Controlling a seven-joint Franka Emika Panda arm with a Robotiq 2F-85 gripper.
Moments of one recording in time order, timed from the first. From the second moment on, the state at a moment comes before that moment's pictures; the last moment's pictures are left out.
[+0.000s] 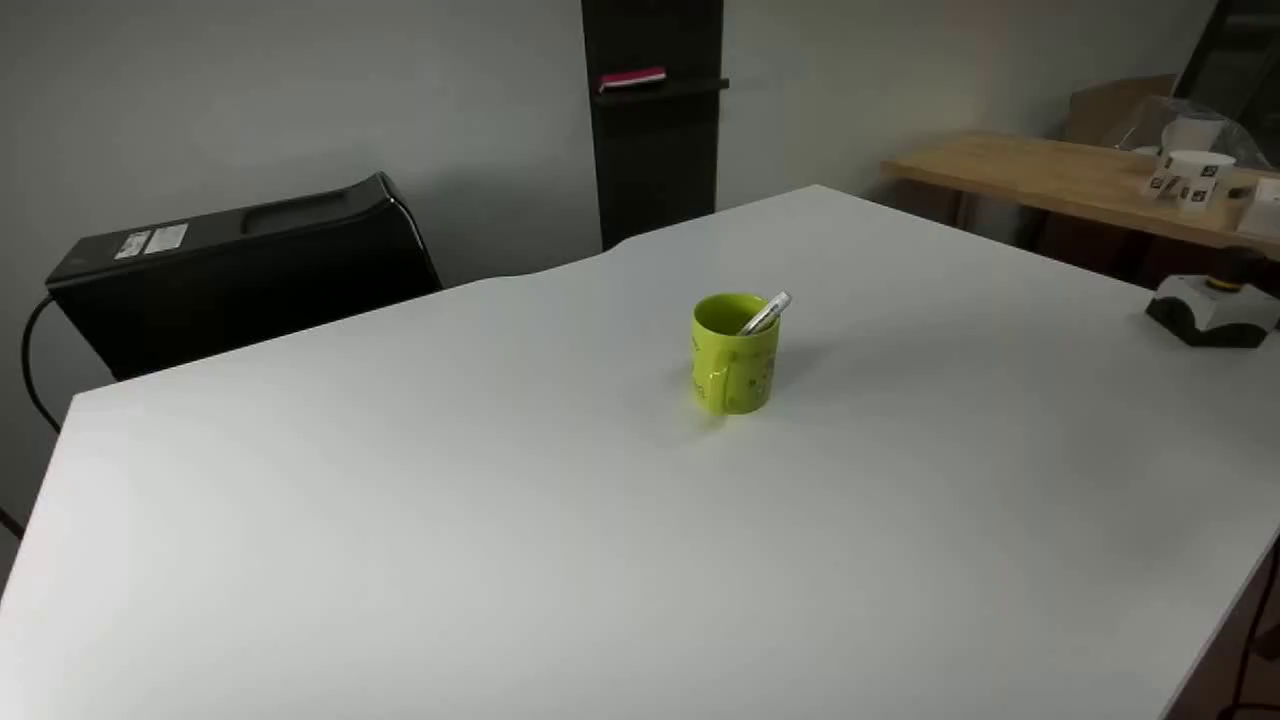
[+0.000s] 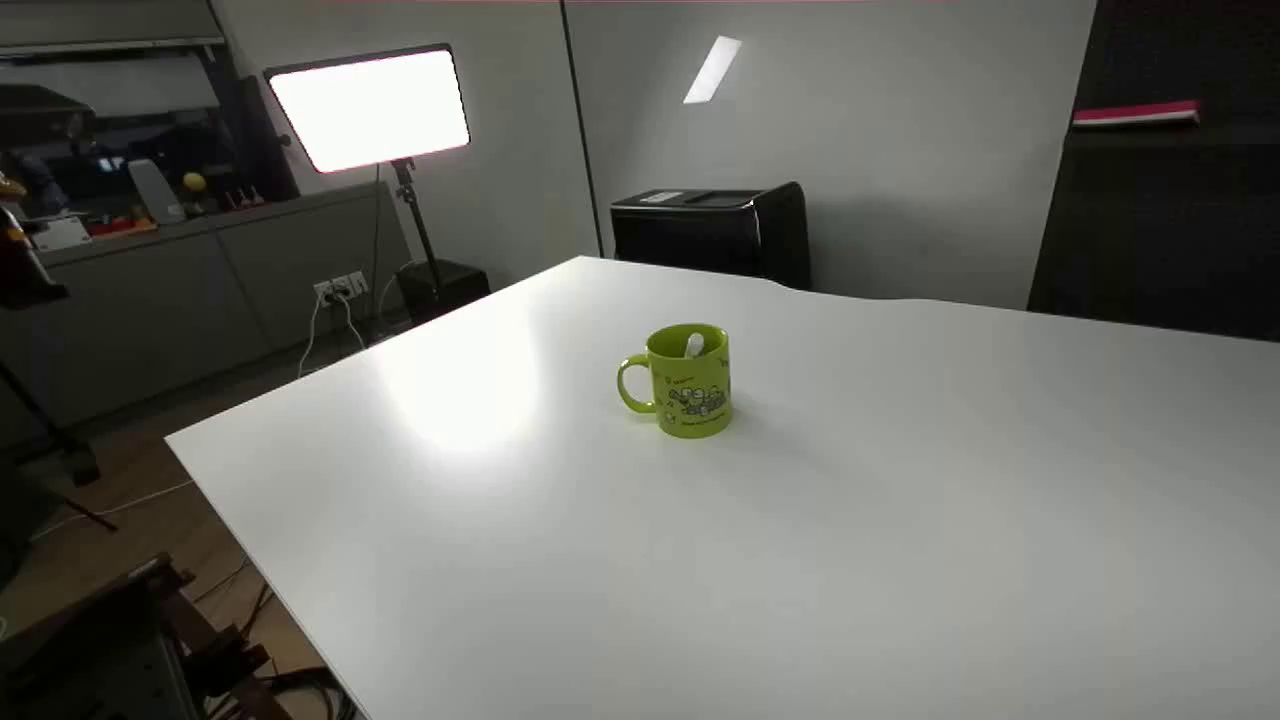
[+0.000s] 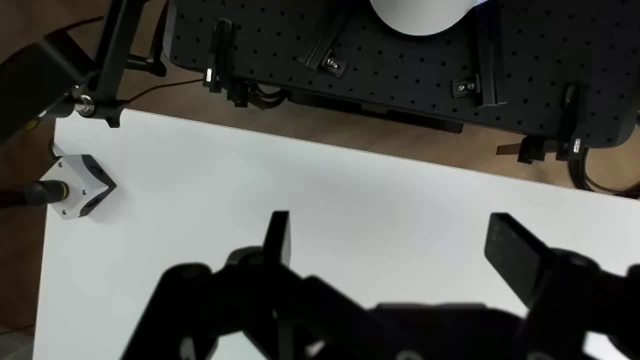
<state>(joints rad) 0.01 -0.74 0.04 -2.49 -0.12 1.54 -0.12</state>
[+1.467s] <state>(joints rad) 0.02 -0.67 0.01 -2.59 -0.11 1.70 -0.13</state>
